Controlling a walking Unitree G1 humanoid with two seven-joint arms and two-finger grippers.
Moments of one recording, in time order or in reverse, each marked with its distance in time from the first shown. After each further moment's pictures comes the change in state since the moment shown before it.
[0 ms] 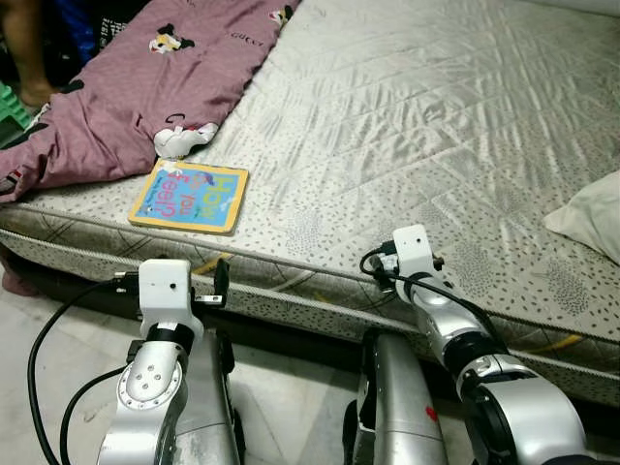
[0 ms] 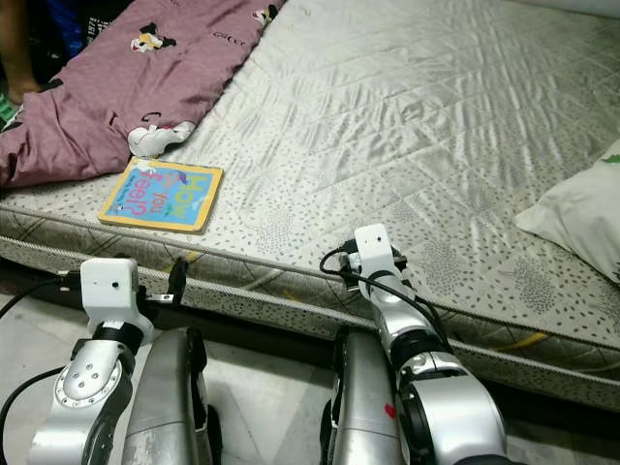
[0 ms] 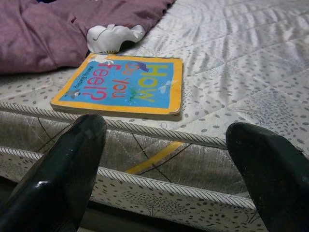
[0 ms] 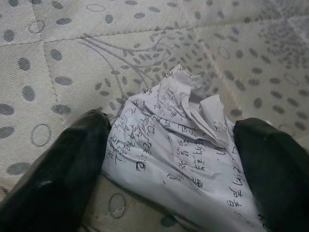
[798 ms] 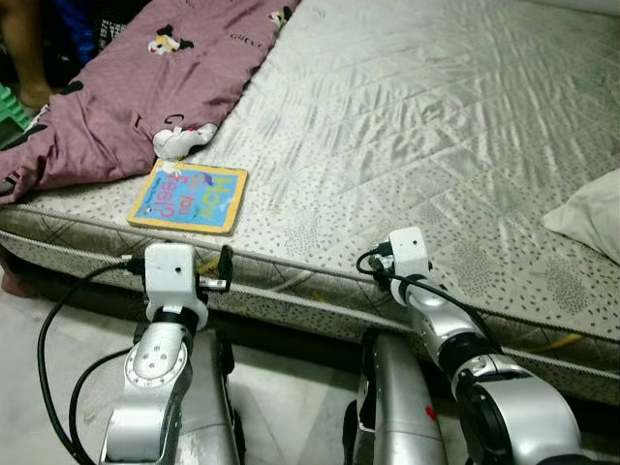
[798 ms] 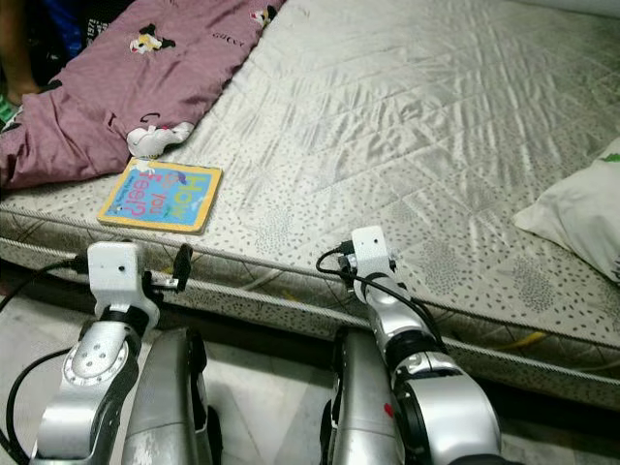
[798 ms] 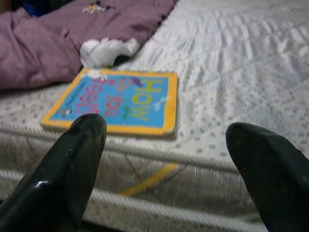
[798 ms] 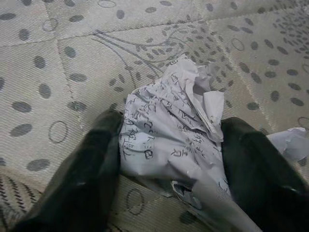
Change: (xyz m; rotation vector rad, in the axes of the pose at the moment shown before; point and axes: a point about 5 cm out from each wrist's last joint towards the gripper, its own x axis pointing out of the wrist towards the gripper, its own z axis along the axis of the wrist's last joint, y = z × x) left arm 0.019 -0.002 0.009 -0.002 -0.039 -0.010; right arm 0.000 0.008 0.000 0.023 0.008 0.032
